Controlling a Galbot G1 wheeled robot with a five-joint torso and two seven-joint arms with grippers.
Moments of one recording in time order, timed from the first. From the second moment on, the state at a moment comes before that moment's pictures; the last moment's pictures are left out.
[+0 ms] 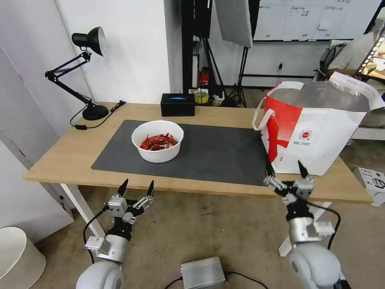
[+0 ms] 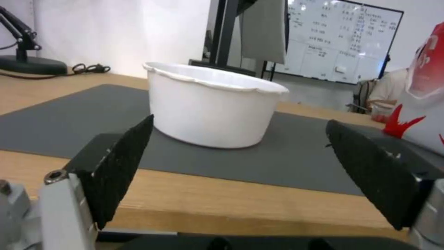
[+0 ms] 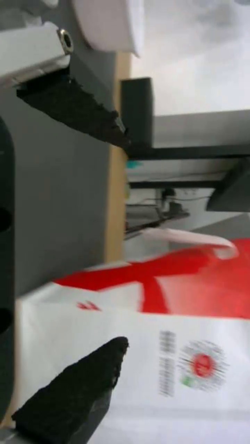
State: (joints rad) left arm 1.57 -1.37 -0.52 -2.02 -0.35 -0.19 0.11; right arm -1.54 1.27 0.53 2.02 0.23 0.26 0.11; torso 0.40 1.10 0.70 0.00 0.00
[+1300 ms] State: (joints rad) left arm 1.50 -1.30 -0.57 -2.04 -0.43 -0.13 0.10; right arm -1.56 1.26 0.45 2.09 0.19 0.13 0.14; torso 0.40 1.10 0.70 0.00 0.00
